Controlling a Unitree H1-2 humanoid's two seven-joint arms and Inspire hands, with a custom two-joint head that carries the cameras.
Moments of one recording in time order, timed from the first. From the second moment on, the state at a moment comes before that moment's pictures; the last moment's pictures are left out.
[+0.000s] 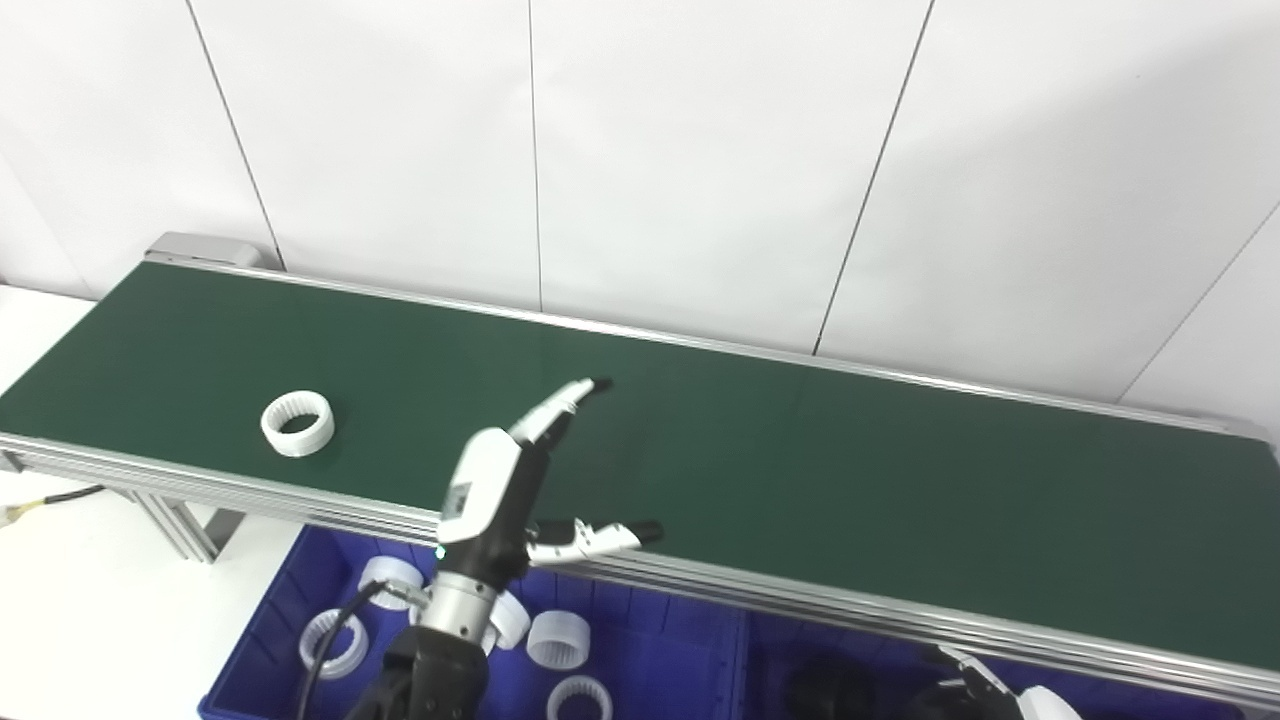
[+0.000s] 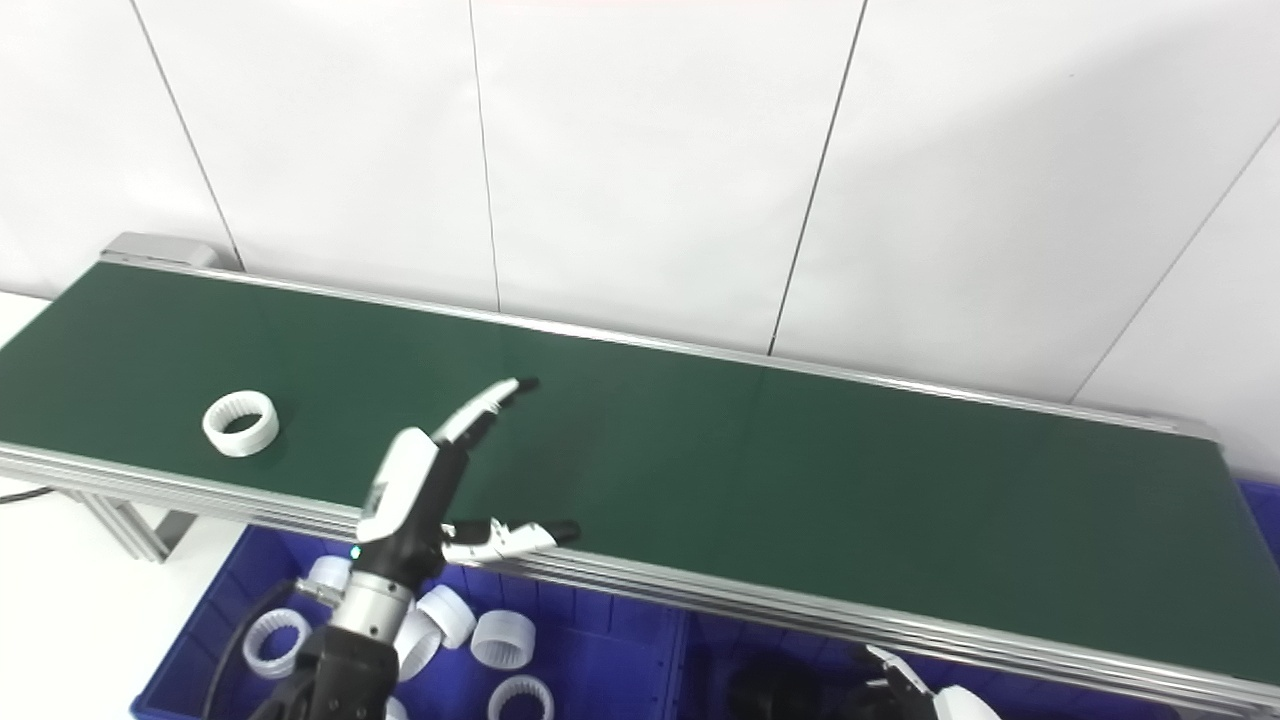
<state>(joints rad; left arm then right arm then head) -0.05 0.08 -0.11 -0.02 0.66 -0.18 0.22 0.21 -0.27 0.16 -0.26 -0.69 0.22 0.10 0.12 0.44</state>
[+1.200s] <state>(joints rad) -0.27 0.23 0.00 0.26 0.69 0.13 0.34 0.20 -0.28 0.16 -0.23 -0.68 0.22 0.07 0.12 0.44</state>
